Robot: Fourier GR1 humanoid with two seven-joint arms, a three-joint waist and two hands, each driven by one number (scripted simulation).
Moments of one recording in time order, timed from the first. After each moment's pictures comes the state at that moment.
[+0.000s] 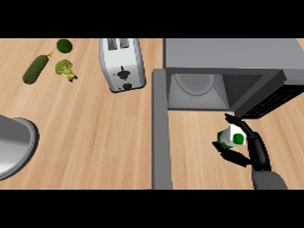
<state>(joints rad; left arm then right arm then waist) 1.00 0.00 0.23 -2.32 0.42 -0.49 -0.46 -0.19 -0.12 -0.16 -0.81 0.27 -0.12 -0.82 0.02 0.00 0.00</state>
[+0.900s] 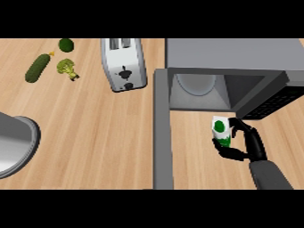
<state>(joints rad) 0.99 0.00 0.28 -2.30 0.47 -0.54 -0.46 -0.41 -0.18 -0.23 -0.38 0.36 -0.32 -1.03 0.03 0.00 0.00</state>
